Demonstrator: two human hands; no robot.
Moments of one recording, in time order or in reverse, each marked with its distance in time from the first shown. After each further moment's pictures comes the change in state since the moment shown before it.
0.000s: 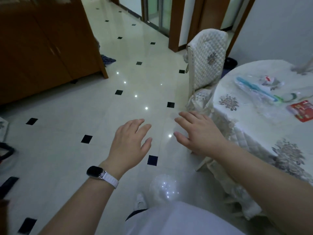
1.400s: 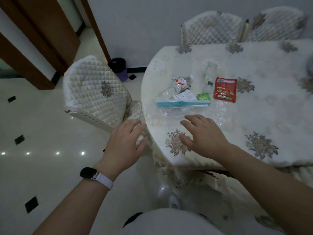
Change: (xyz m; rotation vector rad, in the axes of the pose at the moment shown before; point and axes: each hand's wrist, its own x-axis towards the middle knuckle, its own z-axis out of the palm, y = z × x) left_hand 0.540 0.089 0.234 -0.259 -0.265 0.886; right_hand 0.112 0.338 0.045 0.001 -0.112 1.059
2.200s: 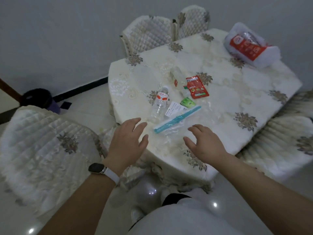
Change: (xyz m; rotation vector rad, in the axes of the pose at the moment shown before) left_hand 0.200 -0.192 0.067 -0.379 -0.076 0.487; right_hand 0.133 -0.099 0.029 0.133 0.021 0.874
